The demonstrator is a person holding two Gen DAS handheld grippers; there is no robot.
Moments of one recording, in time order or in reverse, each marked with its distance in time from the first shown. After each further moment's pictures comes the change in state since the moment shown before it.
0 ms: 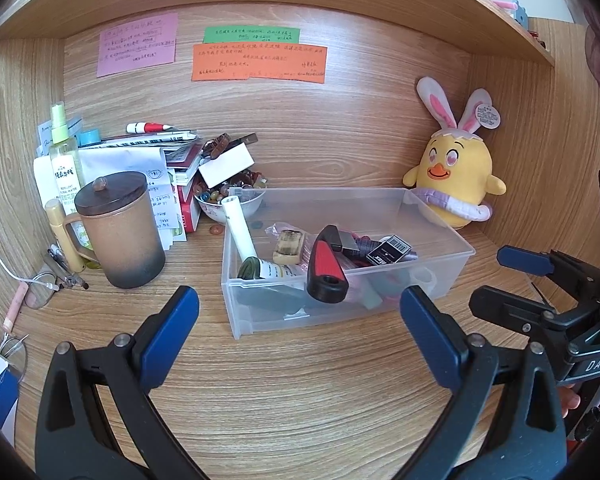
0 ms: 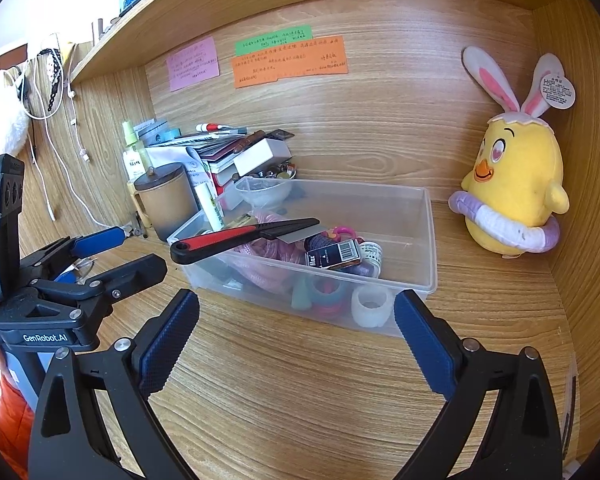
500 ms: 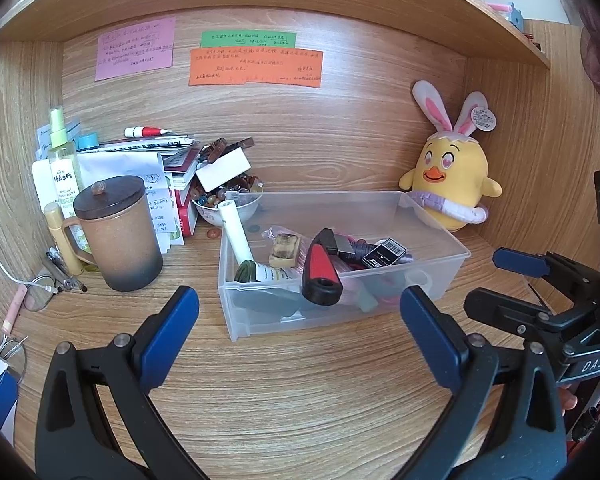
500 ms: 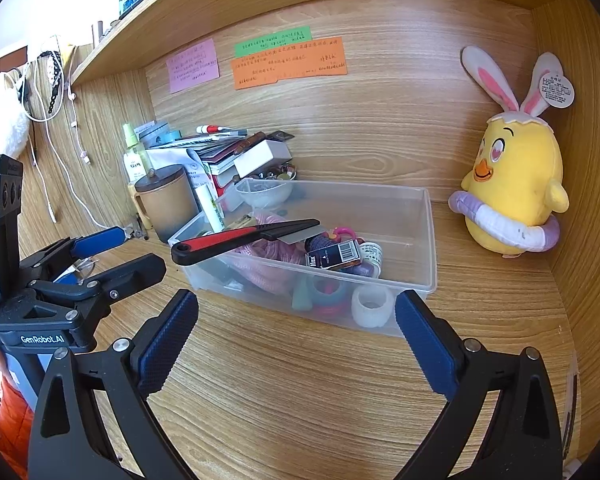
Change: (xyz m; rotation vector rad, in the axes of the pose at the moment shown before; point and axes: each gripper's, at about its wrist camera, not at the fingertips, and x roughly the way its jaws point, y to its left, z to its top) left arm -0.002 -0.002 0.001 0.008 -0.013 -0.011; right arm -0.001 -0.001 -0.001 0.004 -0.004 0.002
